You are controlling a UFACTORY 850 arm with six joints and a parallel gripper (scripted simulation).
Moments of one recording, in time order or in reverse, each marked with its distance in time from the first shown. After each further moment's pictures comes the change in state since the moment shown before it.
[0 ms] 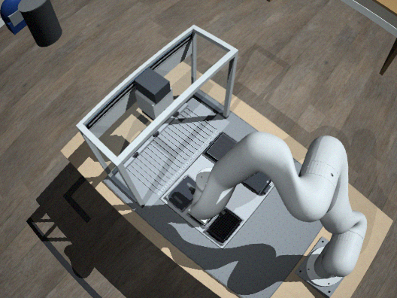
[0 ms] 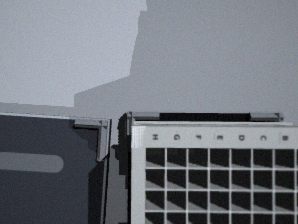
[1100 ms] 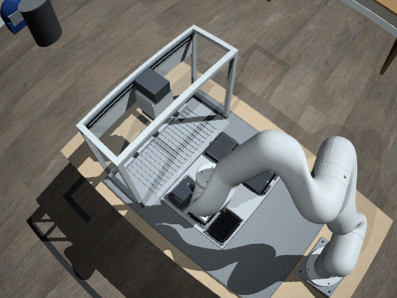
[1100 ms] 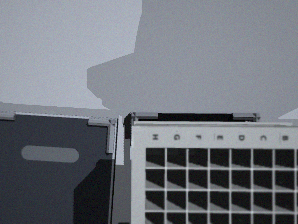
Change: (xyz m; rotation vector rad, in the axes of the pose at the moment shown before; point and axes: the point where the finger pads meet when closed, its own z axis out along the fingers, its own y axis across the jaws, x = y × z) arm 0.000 0.000 -0.039 0.000 0.000 0.000
